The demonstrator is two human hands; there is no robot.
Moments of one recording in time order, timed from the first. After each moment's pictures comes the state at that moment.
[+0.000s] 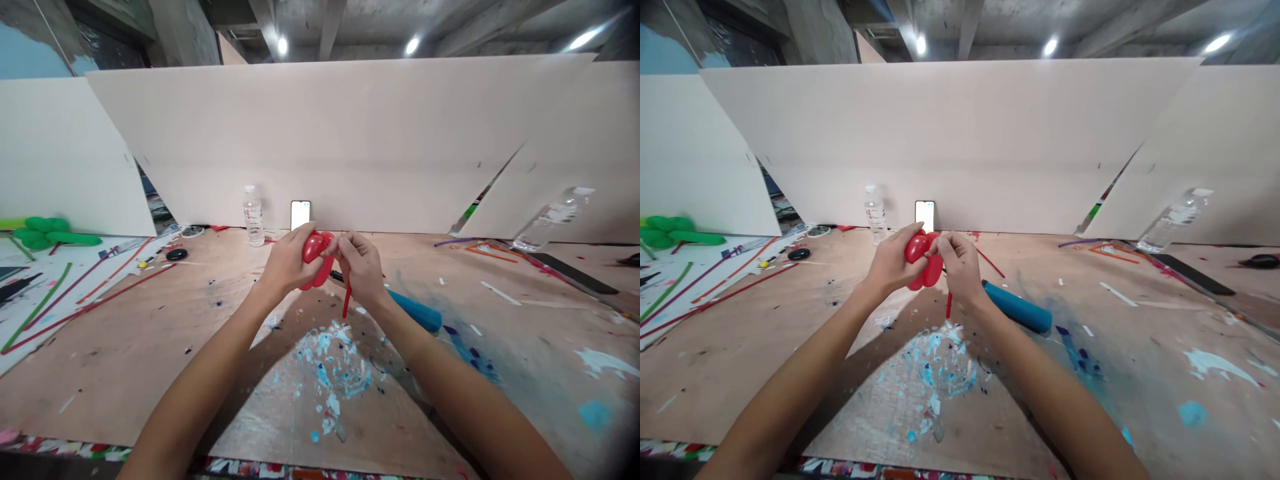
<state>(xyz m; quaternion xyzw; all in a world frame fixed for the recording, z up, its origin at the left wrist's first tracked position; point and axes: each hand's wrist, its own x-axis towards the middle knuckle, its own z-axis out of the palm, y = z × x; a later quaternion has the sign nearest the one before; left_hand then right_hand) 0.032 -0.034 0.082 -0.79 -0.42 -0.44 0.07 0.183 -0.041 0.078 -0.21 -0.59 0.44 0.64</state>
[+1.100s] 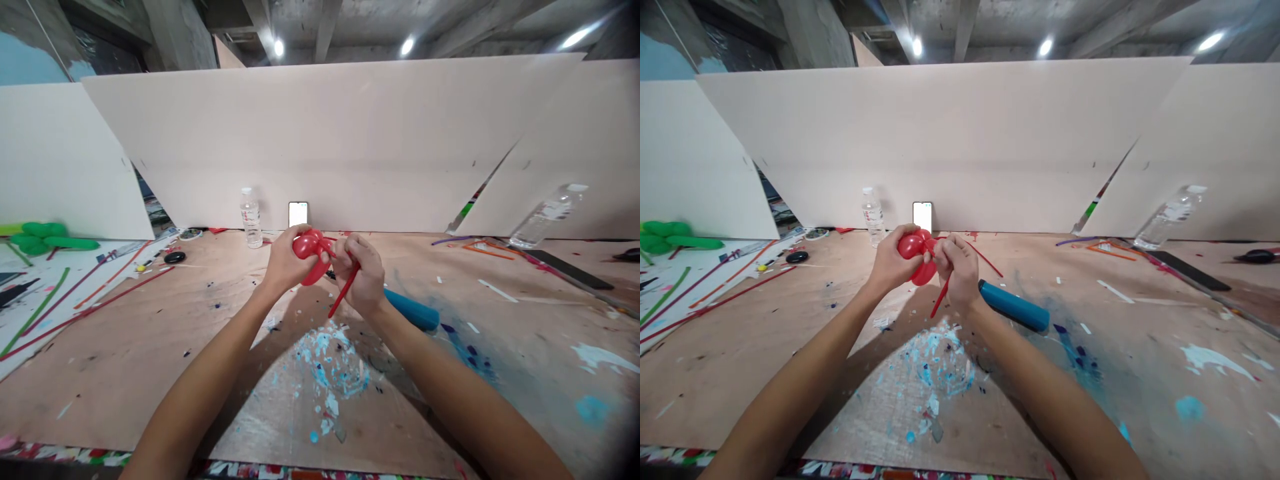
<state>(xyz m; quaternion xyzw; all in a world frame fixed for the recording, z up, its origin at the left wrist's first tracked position) 0.039 -0.026 0.077 -0.72 -0.43 -0.54 -0.06 0.175 -0.060 0.087 -0.16 -0.52 0.50 0.68</state>
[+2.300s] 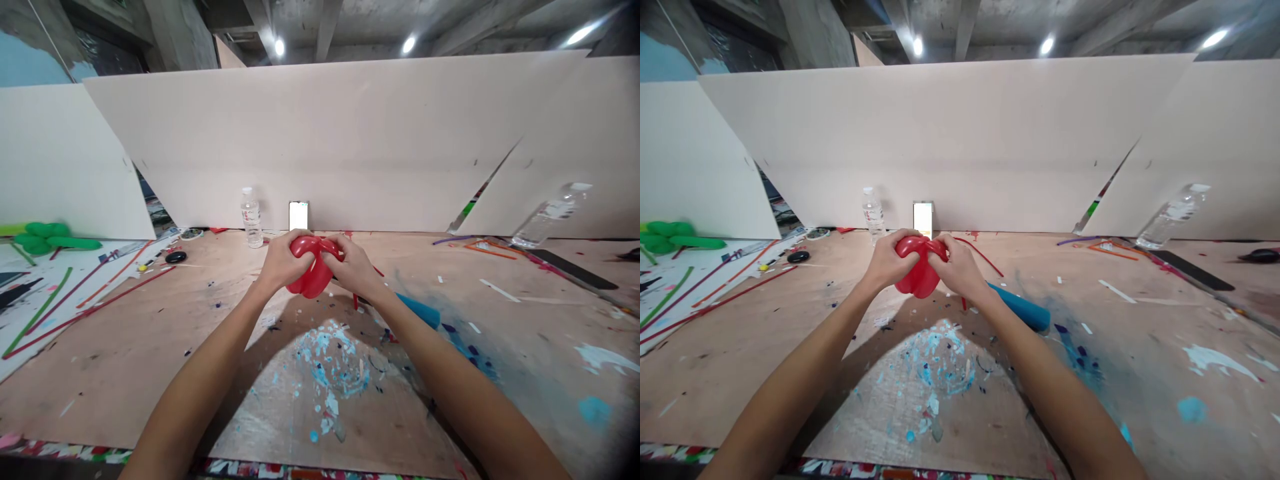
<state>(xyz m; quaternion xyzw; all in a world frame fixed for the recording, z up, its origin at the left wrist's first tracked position) 0.032 -0.029 0.085 -0.73 -0.44 -0.51 -0.13 0.199 -0.025 0.074 -0.41 -0.76 0.20 0.47</state>
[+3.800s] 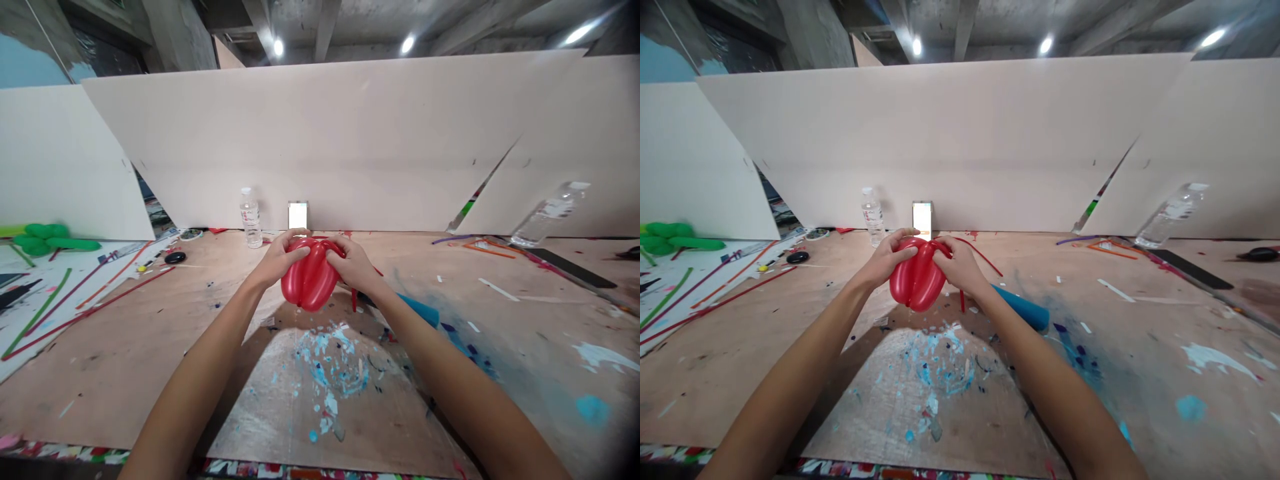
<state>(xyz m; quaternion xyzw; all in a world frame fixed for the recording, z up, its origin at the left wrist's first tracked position) 0.017 -0.015 0.076 -0.65 -0.33 -0.50 -0.47 0.201 -0.018 0.073 -0.39 -0.73 0.29 0.48</state>
